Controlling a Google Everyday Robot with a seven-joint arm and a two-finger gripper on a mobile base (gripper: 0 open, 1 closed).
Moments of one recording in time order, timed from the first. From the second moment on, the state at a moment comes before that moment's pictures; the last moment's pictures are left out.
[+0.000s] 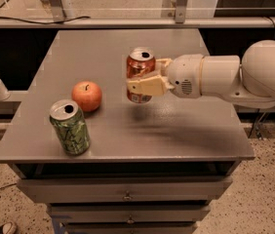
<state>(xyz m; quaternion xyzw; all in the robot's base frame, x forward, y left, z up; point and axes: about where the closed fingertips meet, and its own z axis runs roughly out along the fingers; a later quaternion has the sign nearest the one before) 0.539 -0.011 0.924 -0.42 0.67 0.34 0.50</state>
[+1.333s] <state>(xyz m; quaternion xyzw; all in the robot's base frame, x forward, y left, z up) 0.502 0.009 0.901 -0.50 0.64 0.40 0.42</state>
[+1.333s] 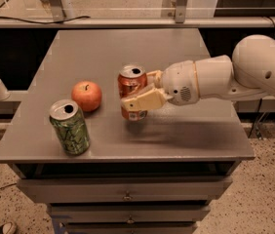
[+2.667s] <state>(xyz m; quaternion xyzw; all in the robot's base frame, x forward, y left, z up) 0.442 0.061 0.871 -0.54 0.57 0.46 0.41</state>
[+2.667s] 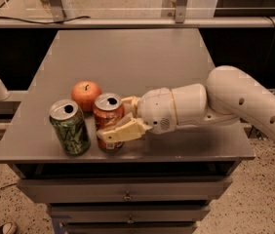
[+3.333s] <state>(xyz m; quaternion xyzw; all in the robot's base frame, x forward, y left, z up) 0.433 0.075 0.871 -0.57 0.54 0.46 0.43</state>
